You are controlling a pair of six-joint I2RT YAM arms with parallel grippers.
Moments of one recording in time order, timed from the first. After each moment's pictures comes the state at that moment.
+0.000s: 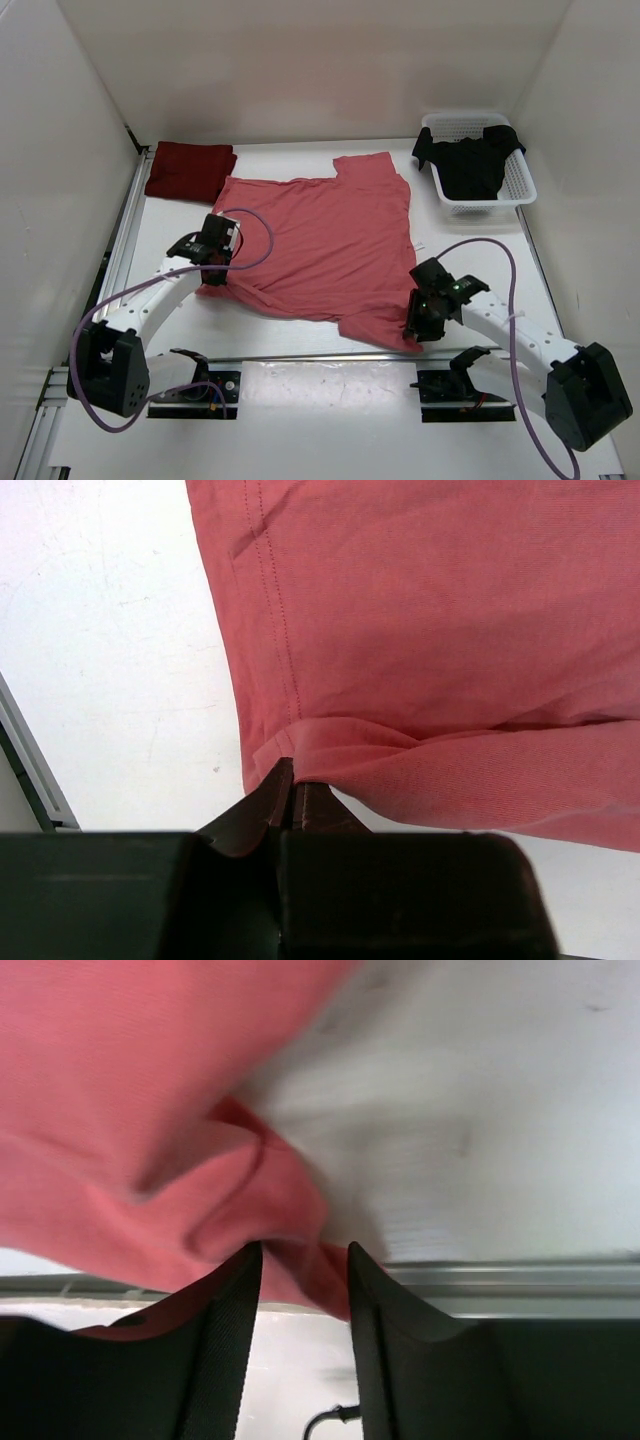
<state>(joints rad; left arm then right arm) -0.31 1.21 0.79 -0.71 -0.33 0.00 0.56 1.02 0.51 -0.85 -0.04 0.75</state>
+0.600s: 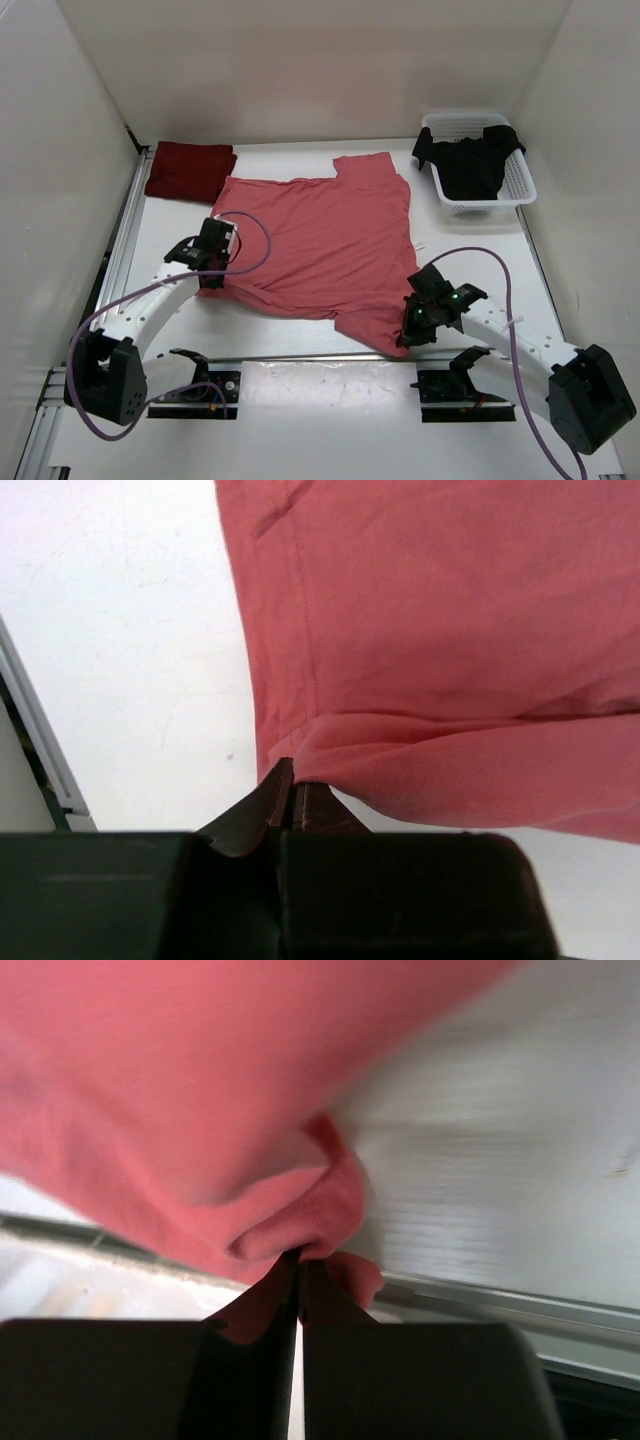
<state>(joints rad) -0.31 1.18 0.76 -0.72 -0.37 0.00 0.60 0.99 0.42 -0.71 -0.21 0.76</state>
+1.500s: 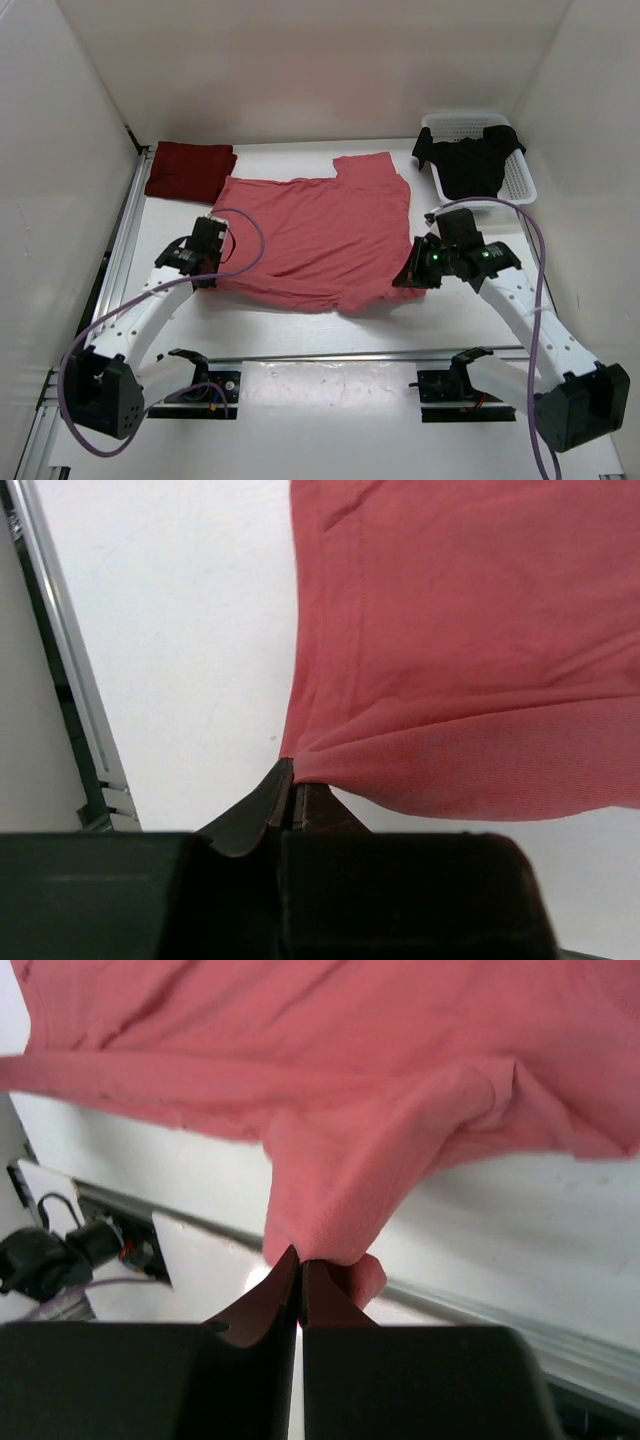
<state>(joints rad) -0.29 1.11 0.80 -0.79 -0.43 0.00 0.38 1.05 0.89 -0.81 -0.36 0.60</state>
